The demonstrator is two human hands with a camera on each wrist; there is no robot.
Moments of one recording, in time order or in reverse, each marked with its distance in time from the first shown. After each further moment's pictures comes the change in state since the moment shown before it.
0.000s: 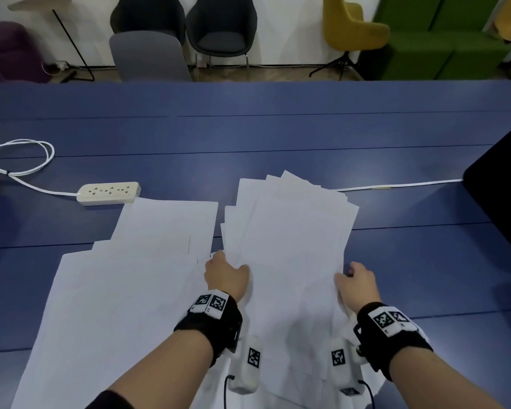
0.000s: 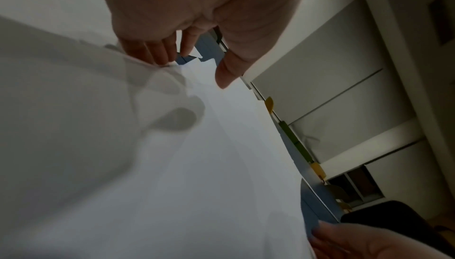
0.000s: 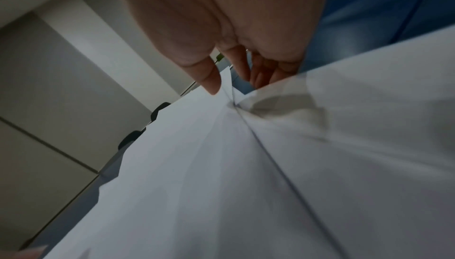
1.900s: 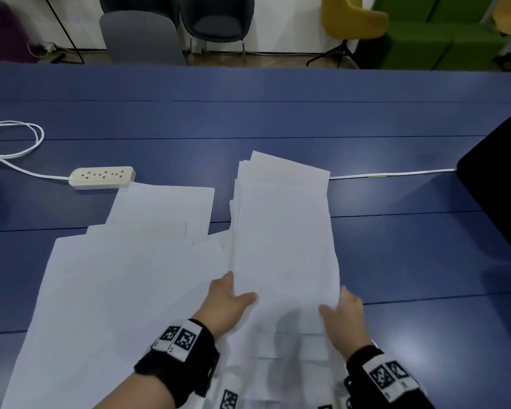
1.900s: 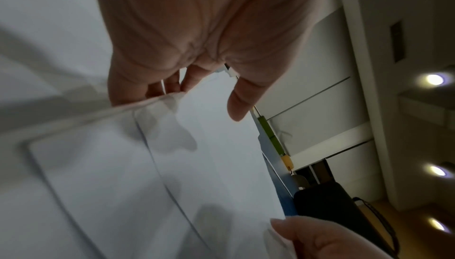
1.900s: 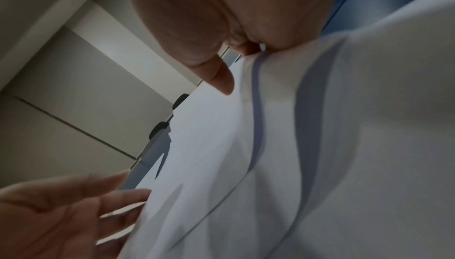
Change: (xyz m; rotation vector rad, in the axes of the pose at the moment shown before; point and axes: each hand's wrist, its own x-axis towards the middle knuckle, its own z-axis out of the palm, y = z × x) left_hand -0.052 -0.048 -0.015 -0.099 -0.398 0.045; right_hand -0.066 0.055 0.026 0.011 -0.034 -0.128
